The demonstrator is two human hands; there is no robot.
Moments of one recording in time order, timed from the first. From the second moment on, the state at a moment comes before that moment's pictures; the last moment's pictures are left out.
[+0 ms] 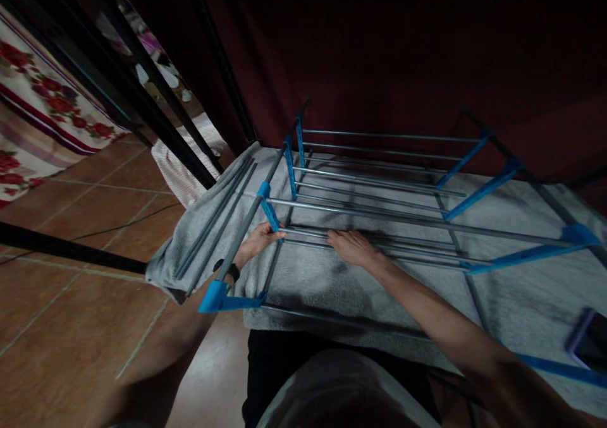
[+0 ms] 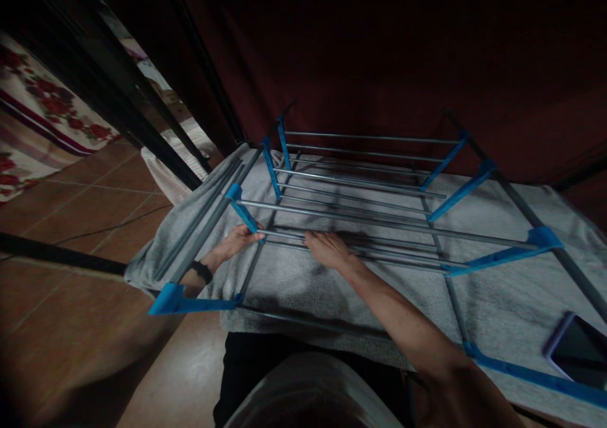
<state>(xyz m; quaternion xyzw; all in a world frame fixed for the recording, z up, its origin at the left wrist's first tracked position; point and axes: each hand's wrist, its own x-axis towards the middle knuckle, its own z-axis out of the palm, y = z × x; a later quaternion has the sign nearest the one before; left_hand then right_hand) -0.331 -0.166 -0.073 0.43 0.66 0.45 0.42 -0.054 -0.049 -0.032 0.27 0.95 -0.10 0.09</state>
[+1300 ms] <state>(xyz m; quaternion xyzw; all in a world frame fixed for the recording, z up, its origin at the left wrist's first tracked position) -0.327 -0.160 -0.071 0.43 0.73 0.42 0.33 -0.015 -0.045 -0.052 0.32 0.94 -0.04 0.00</state>
